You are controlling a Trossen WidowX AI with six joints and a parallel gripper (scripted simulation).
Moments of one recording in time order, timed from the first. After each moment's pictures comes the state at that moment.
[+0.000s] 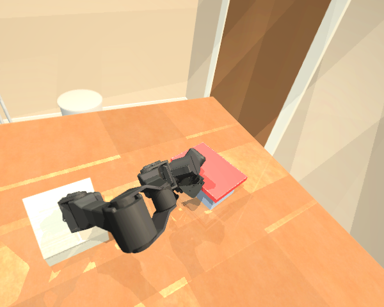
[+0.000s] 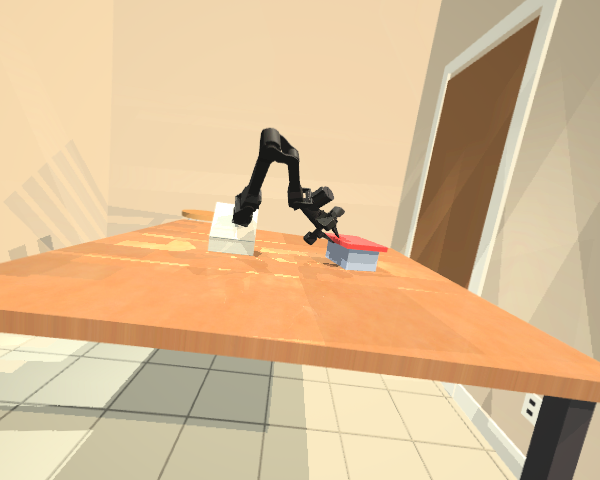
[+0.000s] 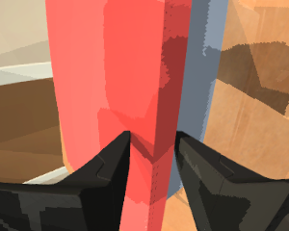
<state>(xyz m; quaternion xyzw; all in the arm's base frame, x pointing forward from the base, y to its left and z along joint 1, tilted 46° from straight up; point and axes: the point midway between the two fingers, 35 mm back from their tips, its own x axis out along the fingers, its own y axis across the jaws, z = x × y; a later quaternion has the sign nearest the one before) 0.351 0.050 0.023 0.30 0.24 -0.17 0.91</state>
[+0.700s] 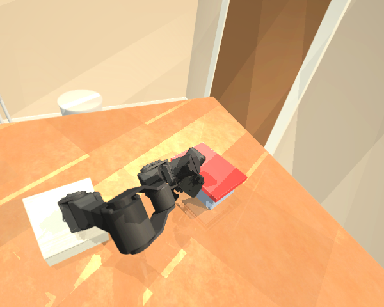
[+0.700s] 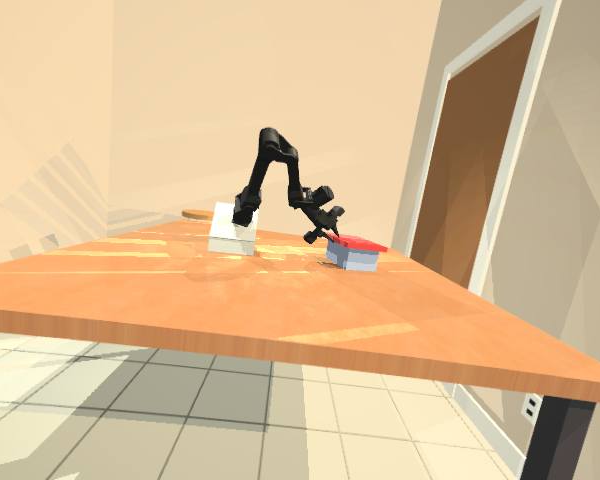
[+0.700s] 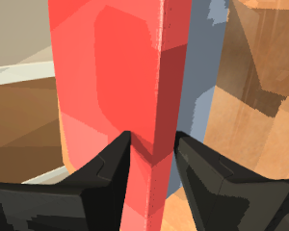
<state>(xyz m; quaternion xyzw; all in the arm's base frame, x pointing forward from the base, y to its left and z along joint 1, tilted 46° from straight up) 0.350 0.052 0.025 0.30 0.24 -0.17 0.91</state>
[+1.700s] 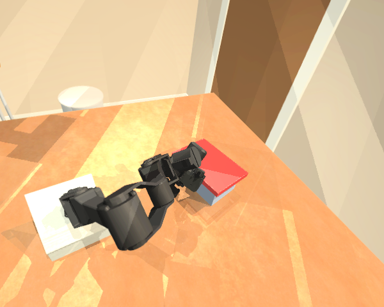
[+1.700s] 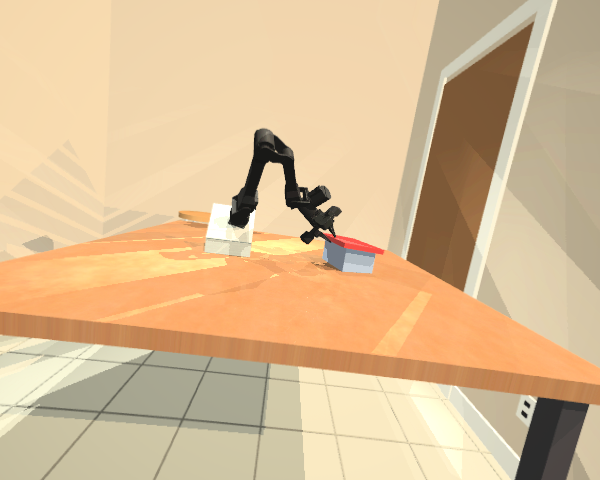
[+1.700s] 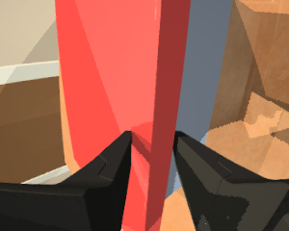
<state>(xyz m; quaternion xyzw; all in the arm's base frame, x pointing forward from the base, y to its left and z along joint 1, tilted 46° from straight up) 0.348 0.057 0.029 0.30 0.24 -0.17 0.91</state>
